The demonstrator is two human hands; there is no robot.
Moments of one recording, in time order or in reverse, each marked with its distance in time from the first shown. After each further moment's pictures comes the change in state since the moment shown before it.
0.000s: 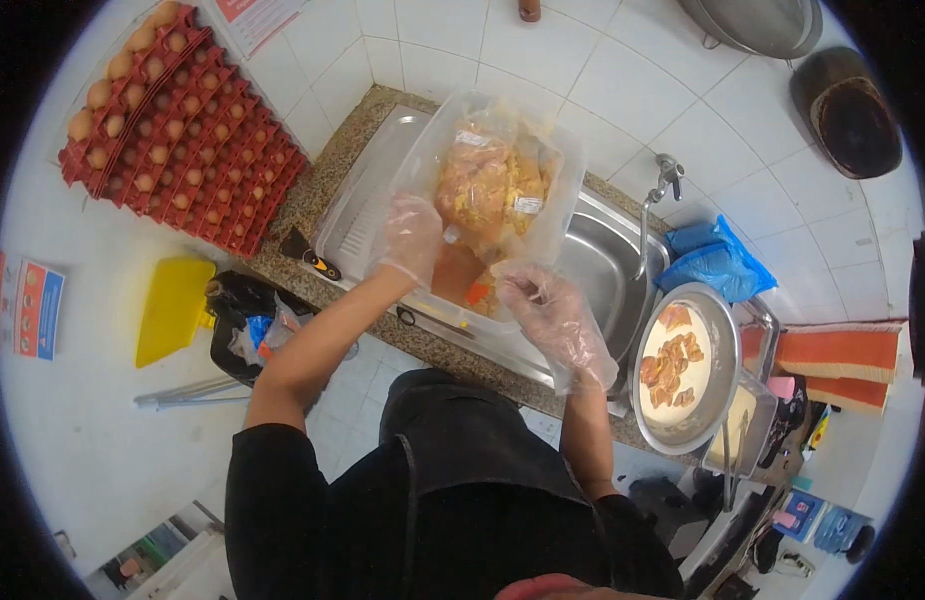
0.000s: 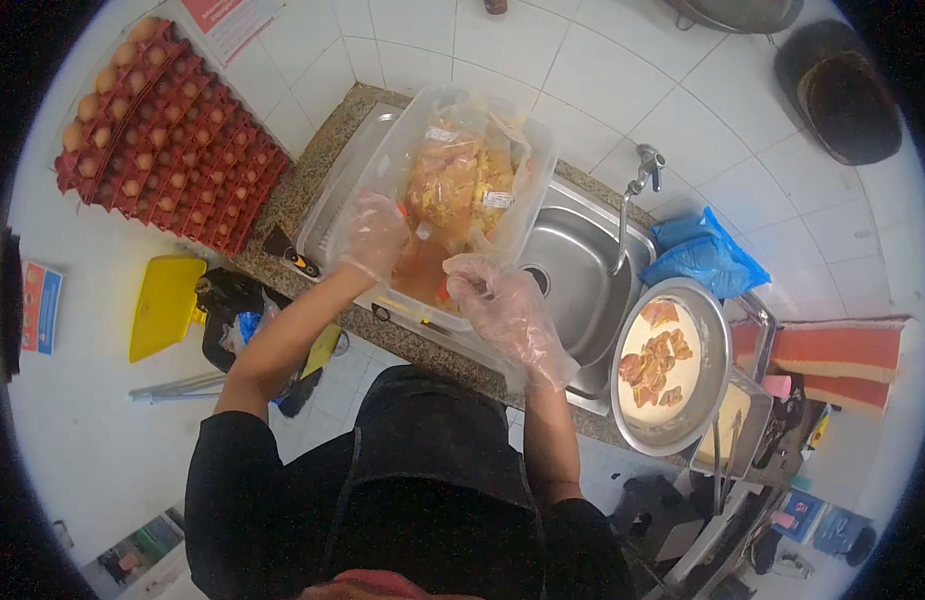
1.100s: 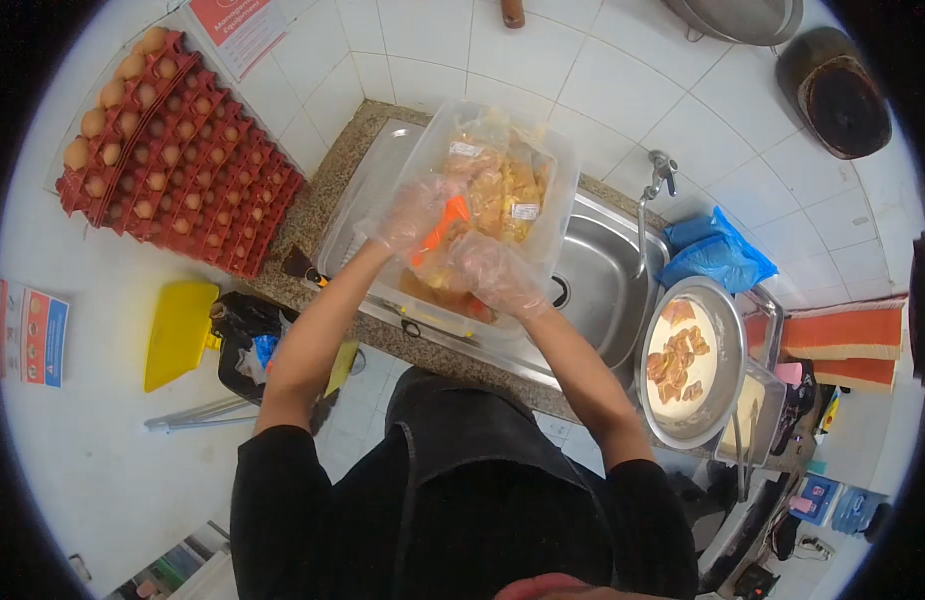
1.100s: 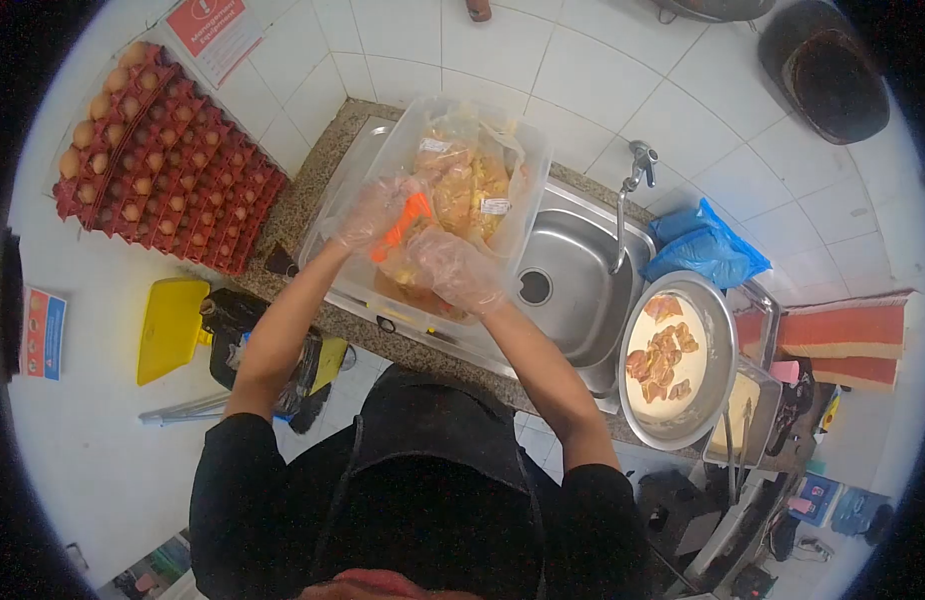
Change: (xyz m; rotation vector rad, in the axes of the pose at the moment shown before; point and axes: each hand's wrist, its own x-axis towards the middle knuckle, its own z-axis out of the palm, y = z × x) left_hand 0.062 -0.032 -0.029 -0.921 -0.134 0.051; right_hand 0.121 0.149 0.089 -1.200 0.211 -1.020
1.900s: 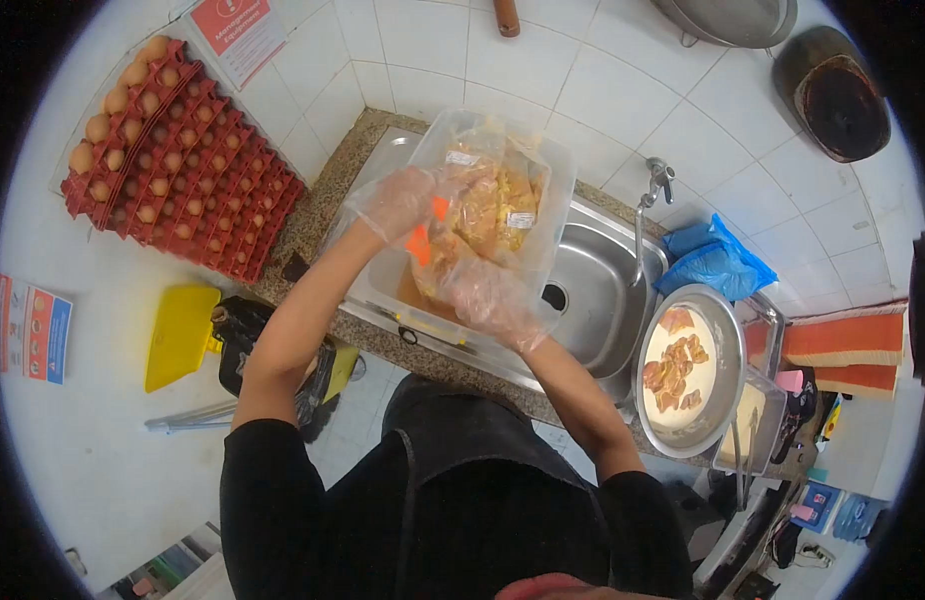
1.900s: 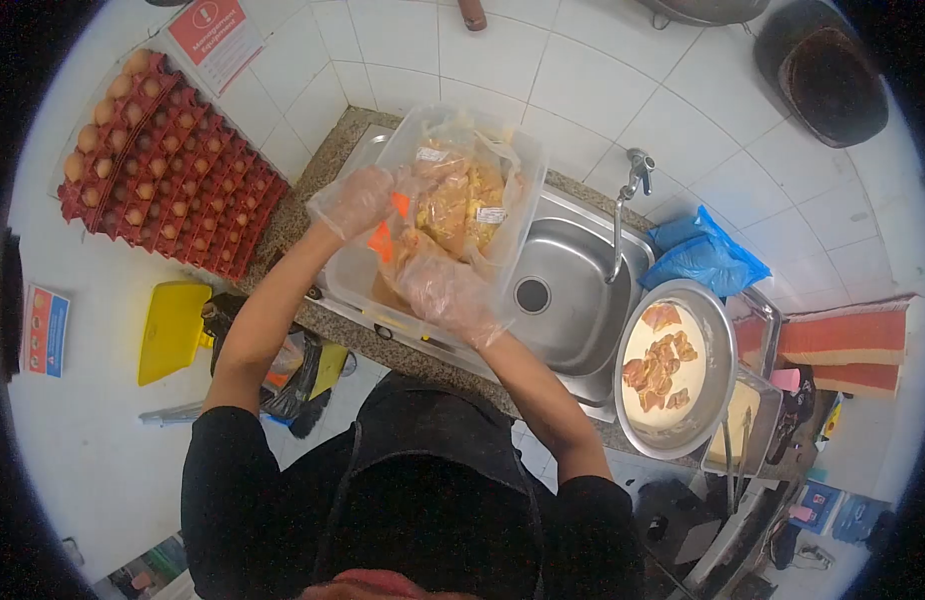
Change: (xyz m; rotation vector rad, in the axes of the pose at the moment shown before) left_hand 0.027 0.016 -0.031 0.675 -0.127 0.137; right_hand 0.025 -0.007 -0.089 0.142 0.013 0.121
